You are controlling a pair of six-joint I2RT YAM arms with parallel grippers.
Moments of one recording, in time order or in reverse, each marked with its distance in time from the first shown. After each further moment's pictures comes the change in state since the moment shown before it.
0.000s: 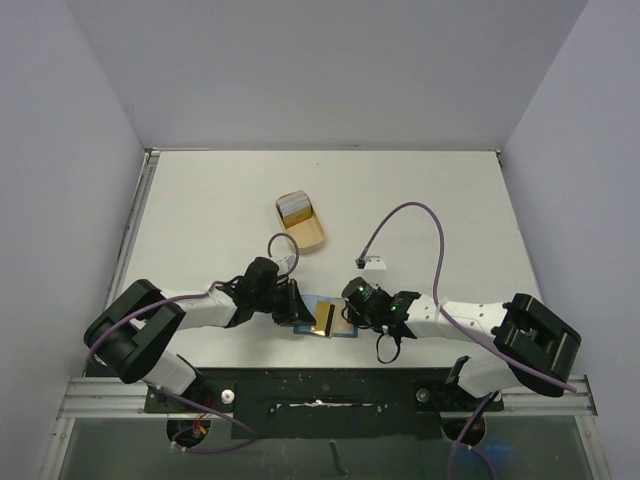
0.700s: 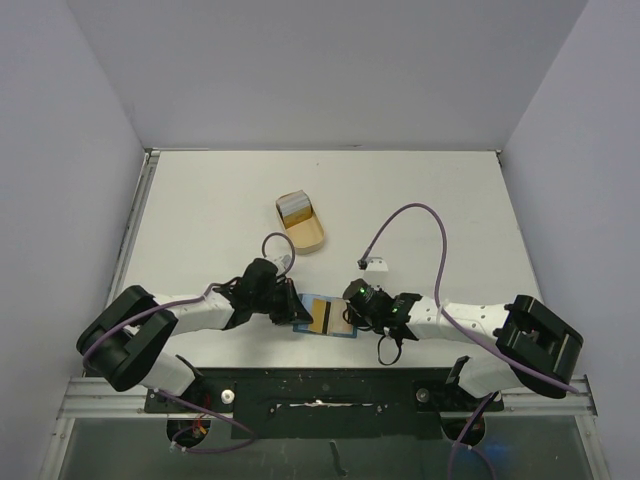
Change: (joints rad) left arm -0.011 -0.051 -0.008 -0.049 -0.095 -0.024; right arm 0.007 -0.013 -0.016 0.010 0.010 0.027
